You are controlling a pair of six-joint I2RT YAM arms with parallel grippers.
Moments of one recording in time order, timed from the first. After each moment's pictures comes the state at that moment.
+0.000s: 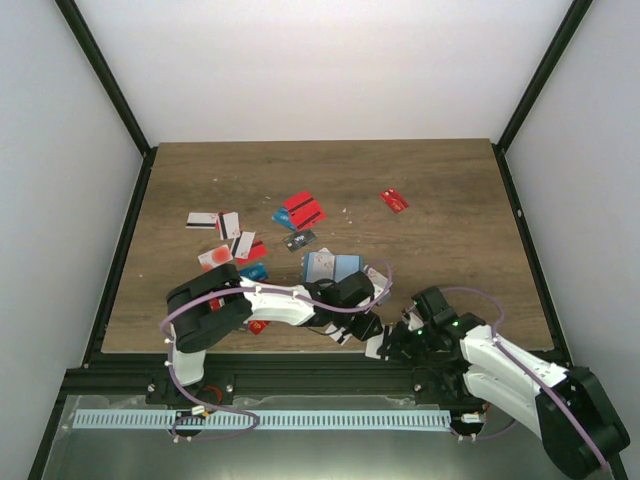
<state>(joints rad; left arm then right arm) -1.15 1.91 1.03 -0.02 0.30 -0.50 0.49 0.88 0.17 -0.50 -0.65 0.96</state>
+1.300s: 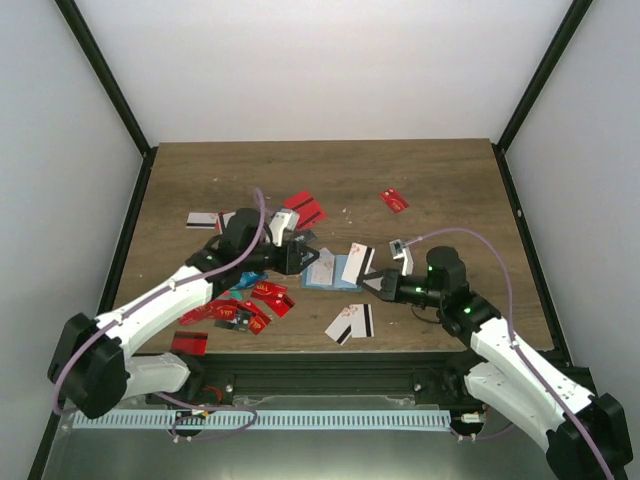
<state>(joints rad) -0.65 1.26 0.83 -0.18 0.40 -0.48 0.49 0.76 0.43 -0.11 -0.67 0.82</state>
